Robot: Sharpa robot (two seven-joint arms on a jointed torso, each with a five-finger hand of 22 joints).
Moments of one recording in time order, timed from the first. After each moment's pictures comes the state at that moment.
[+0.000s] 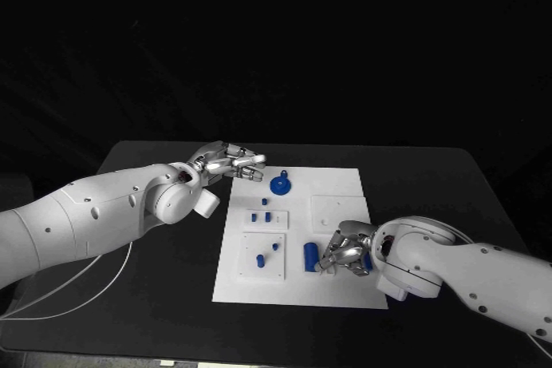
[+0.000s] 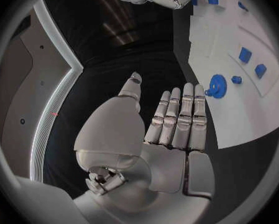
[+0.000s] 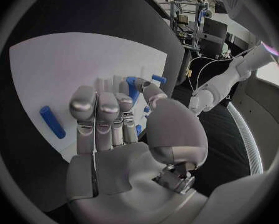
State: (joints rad) left arm 1.25 -0.74 -0.09 1.23 -0.25 -0.03 0.27; left_hand 1.26 -0.07 -0.04 0.07 0.18 0.96 0.16 0.09 0.06 1.03 0.16 0.07 0.06 1.10 0.15 0.06 0.07 0.04 0.97 0.12 0.10 0.09; right arm 0.99 -0.80 0.09 1.67 -1.09 -0.03 -0.59; right_hand 1.08 -0.07 0.25 -0.08 0.52 1.25 0.01 0.06 0.30 1.33 -0.06 0.92 1.16 1.46 -0.10 0.98 1.15 0.07 1.46 -0.13 0.88 1.31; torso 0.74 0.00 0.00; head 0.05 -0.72
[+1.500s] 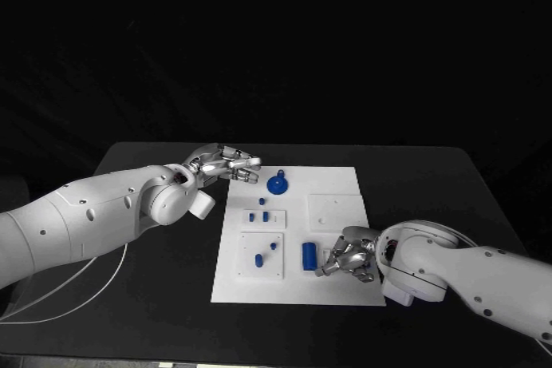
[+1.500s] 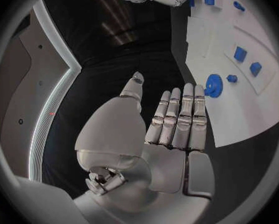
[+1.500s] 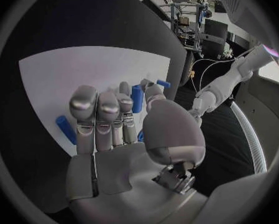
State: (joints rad) left arm 1.25 -0.74 -0.10 1.22 -0.25 -0.02 0.26; left_hand 1.27 -0.05 -0.05 0.04 0.18 0.96 0.16 0.09 0.06 1.03 0.16 0.07 0.06 1.10 0.14 0.06 0.07 0.04 0.97 0.12 0.10 0.08; right arm 0.97 -0.84 0.09 1.68 -1.08 0.00 -0.60; right_hand 1.15 -0.07 -0.07 -0.01 0.52 1.20 0.05 0.06 0.25 1.33 -0.05 0.95 1.18 1.46 -0.10 0.97 1.16 0.07 1.46 -0.13 0.87 1.31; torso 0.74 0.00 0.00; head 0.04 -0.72
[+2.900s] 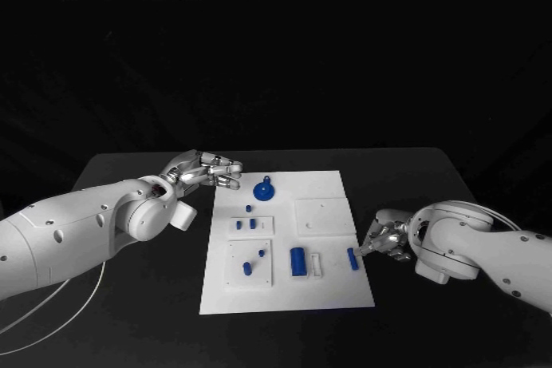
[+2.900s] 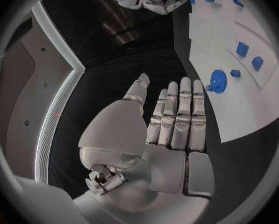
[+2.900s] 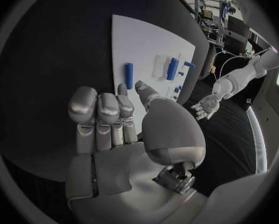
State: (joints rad) left arm 1.25 -0.77 -0.09 1.25 -0.26 -0.06 0.31; left_hand 1.27 0.02 -0.04 -0.11 0.22 1.02 0.13 0.08 0.06 1.21 0.10 0.07 0.06 1.24 0.08 0.06 0.07 0.04 1.02 0.07 0.18 0.11; right arm 0.93 -0.99 0.23 1.66 -1.21 0.07 -0.66; right_hand 1.17 -0.09 0.21 0.02 0.21 1.20 0.05 0.06 0.18 1.36 -0.04 1.01 1.23 1.46 -0.10 1.00 1.16 0.07 1.46 -0.12 0.91 1.31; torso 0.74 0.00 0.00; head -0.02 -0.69
